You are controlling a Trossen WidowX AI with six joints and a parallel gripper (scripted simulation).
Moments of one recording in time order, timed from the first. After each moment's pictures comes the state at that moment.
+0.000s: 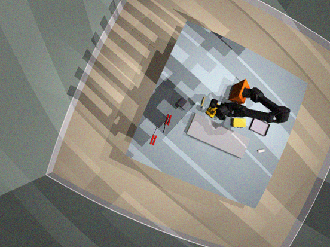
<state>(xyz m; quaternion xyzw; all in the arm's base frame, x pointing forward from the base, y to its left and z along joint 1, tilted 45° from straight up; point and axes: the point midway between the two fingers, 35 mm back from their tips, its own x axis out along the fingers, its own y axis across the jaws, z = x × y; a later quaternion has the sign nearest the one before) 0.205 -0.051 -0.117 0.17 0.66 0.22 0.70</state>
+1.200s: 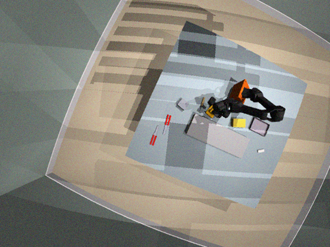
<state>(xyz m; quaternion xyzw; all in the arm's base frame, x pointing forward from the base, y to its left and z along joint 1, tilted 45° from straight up) 0.209 -0.041 -0.132 0.33 0.61 0.17 0.70</state>
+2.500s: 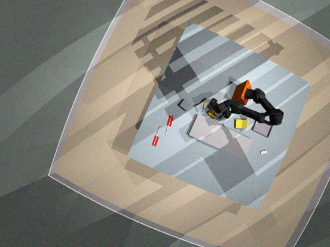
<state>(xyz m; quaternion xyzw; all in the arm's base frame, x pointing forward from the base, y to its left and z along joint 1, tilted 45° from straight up) 0.203 -0.018 -0.153 0.33 0.61 0.17 0.70</state>
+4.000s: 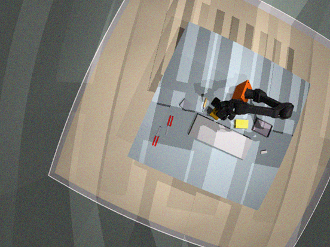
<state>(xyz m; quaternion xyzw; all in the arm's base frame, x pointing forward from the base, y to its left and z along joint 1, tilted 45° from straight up) 0.231 -0.098 -0.083 0.33 0.61 0.18 0.70</state>
